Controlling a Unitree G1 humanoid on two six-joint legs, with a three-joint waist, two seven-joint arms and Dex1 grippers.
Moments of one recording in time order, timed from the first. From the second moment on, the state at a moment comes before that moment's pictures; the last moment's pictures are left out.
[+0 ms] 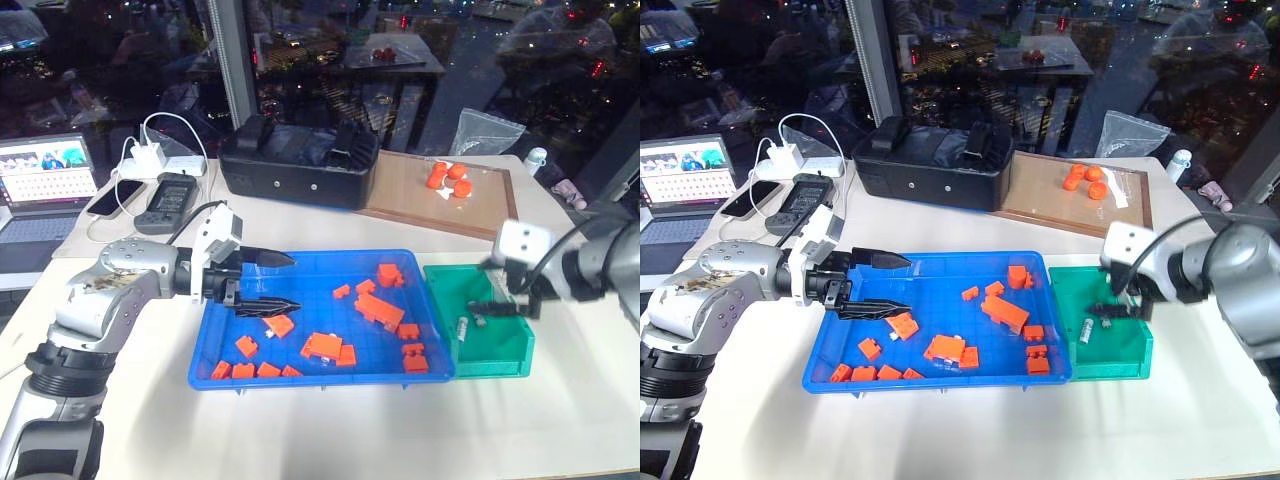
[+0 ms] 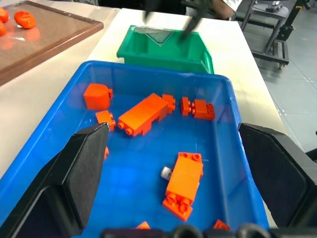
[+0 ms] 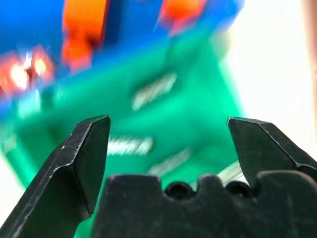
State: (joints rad) left arm -0.55 0.81 -0.04 -0.23 -0.63 0.67 -1.24; right arm -0.66 -1.13 0.12 -0.17 0.22 0.63 1.23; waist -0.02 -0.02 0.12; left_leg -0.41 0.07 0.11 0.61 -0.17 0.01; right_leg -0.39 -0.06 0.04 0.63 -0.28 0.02
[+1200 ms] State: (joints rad) left arm -0.24 1.11 0.08 -0.40 -0.63 0.72 -1.28; right arm -0.69 -0.58 0.49 -0.15 0.14 0.70 1.05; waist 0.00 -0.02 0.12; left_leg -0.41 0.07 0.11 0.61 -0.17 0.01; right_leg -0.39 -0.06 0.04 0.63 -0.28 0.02
